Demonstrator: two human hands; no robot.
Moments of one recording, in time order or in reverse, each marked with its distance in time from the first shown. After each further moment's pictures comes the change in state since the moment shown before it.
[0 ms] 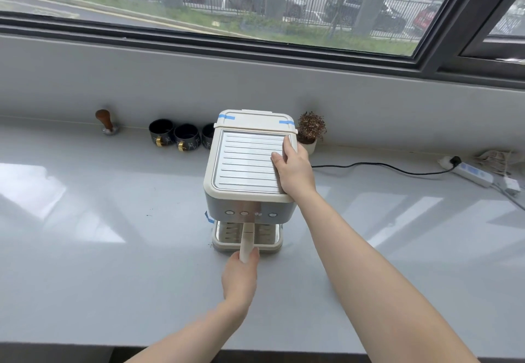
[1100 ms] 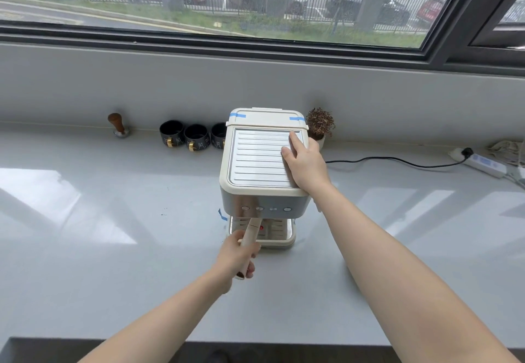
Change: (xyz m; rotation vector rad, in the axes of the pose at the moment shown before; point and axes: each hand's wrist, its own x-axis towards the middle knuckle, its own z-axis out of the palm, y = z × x) left_hand 0.027 0.024 -0.062 0.079 -0.311 0.069; right_hand -0.003 -0.008 -0.002 -0.168 -0.007 -0.017
